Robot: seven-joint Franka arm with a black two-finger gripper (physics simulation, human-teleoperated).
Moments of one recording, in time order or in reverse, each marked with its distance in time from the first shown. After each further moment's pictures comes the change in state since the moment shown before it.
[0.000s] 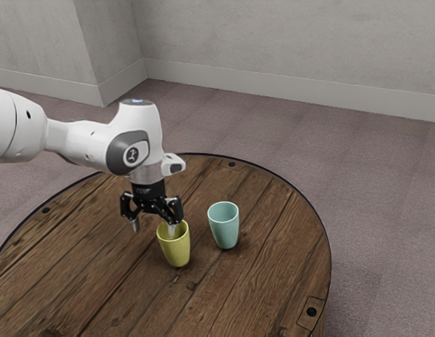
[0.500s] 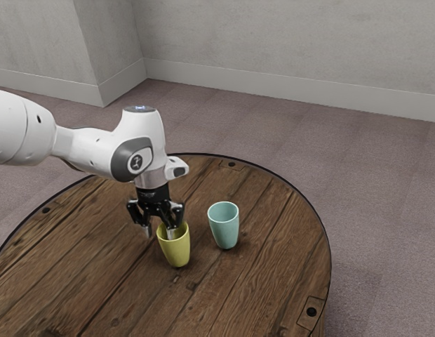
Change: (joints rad) arm 0.000 0.040 0.000 0.002 0.001 0.082 -0.015
